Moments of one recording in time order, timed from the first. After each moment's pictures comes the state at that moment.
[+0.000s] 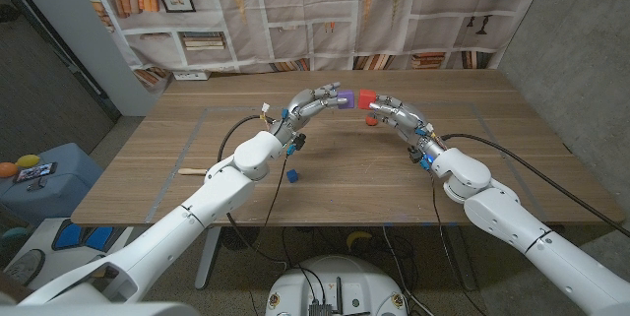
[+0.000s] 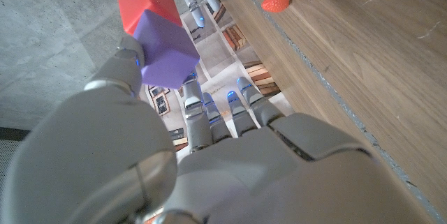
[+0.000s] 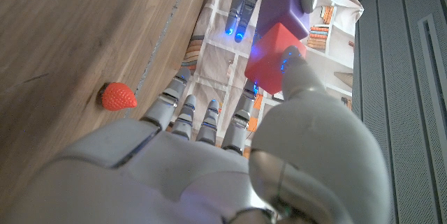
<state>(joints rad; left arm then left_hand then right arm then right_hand) 0.87 0.55 0.55 -1.76 -0.36 -0.09 0.09 0.83 -0.04 0.46 -0.17 0.20 0.88 0.03 0.21 0.19 0.30 -0.14 0.19 0.17 0.19 -0.04 0.18 0.17 0.25 -0.01 0.20 0.17 -1.06 -0.68 -0.39 -1.77 0.63 0.20 0.02 0.95 0.01 0.40 -0.16 0.18 0.66 -0.16 0.65 0.25 0.17 -0.03 0.22 0.21 0.06 0.04 0.30 0.30 0.41 0.04 0.19 0.16</state>
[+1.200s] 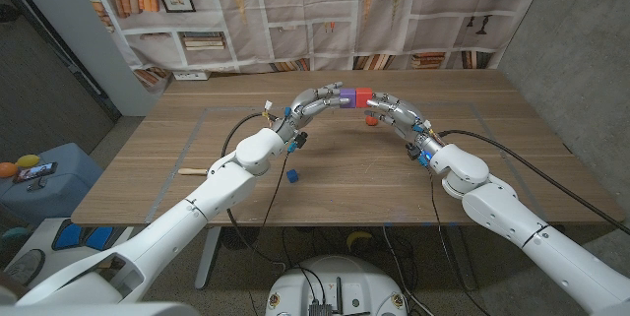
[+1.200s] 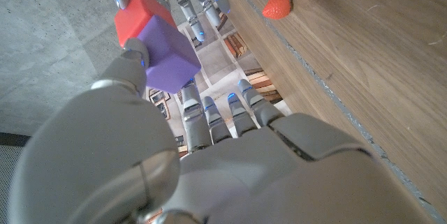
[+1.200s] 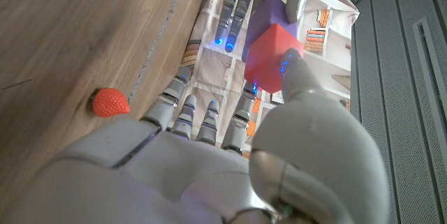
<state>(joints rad) 0.82 0.54 0.57 -1.70 -0.38 -0.11 0.03 0.86 -0.01 0.43 -0.16 0.21 0.81 -0.04 0.18 0.19 0.24 -0.12 0.18 0.17 0.15 -0.03 0.18 0.17 0.23 0.00 0.20 0.17 -1.04 -0.67 -0.40 -1.77 0.64 0.19 0.05 0.93 0.03 0.39 -0.16 0.19 0.66 -0.16 0.65 0.23 0.18 -0.02 0.22 0.21 0.06 0.04 0.30 0.31 0.41 0.04 0.19 0.16</state>
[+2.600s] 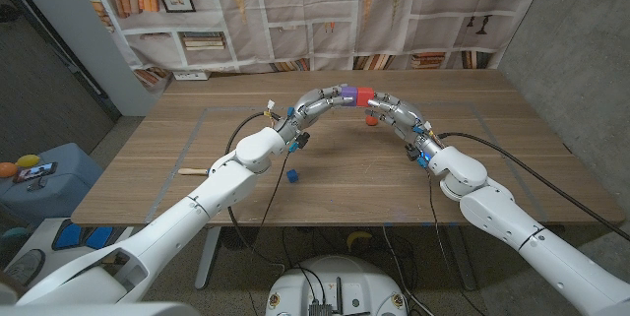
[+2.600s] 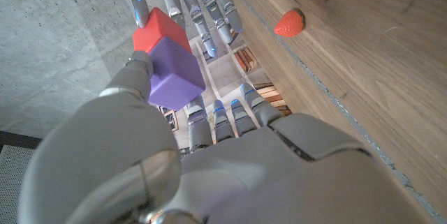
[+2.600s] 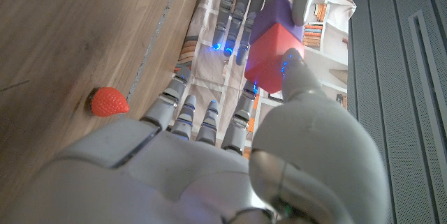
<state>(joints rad) 0.80 0.54 0.58 -1.65 -0.42 -0.16 -0.07 0.78 -0.02 0.38 -0.16 0.21 0.57 0.01 0.17 0.18 0.14 -0.01 0.18 0.17 0.06 0.02 0.17 0.17 0.17 0.02 0.19 0.17 -1.04 -0.65 -0.40 -1.74 0.64 0.23 0.05 0.92 0.03 0.38 -0.16 0.19 0.66 -0.16 0.65 0.22 0.19 -0.03 0.22 0.21 0.06 0.04 0.30 0.31 0.41 0.04 0.19 0.16</state>
